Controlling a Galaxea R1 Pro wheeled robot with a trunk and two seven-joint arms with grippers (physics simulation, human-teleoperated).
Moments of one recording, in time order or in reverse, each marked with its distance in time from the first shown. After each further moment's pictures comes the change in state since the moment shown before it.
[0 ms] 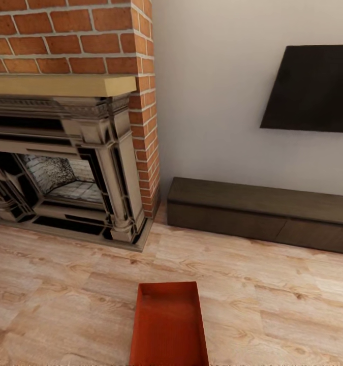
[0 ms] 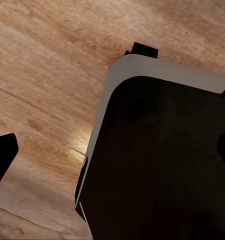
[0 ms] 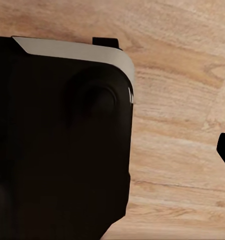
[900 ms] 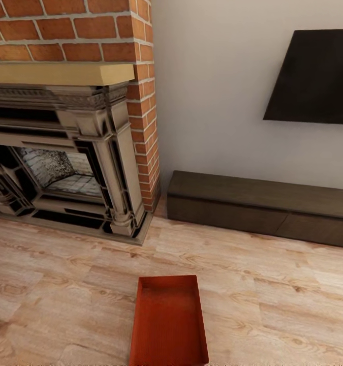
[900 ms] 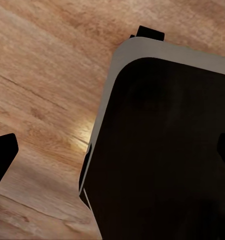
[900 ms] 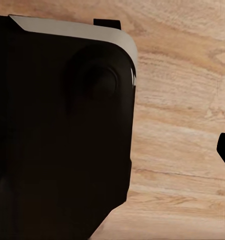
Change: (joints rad) left arm 0.000 0.000 0.000 0.000 0.000 0.000 0.000; right arm 0.000 -0.002 0.000 0.000 0.000 0.002 0.006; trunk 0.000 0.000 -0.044
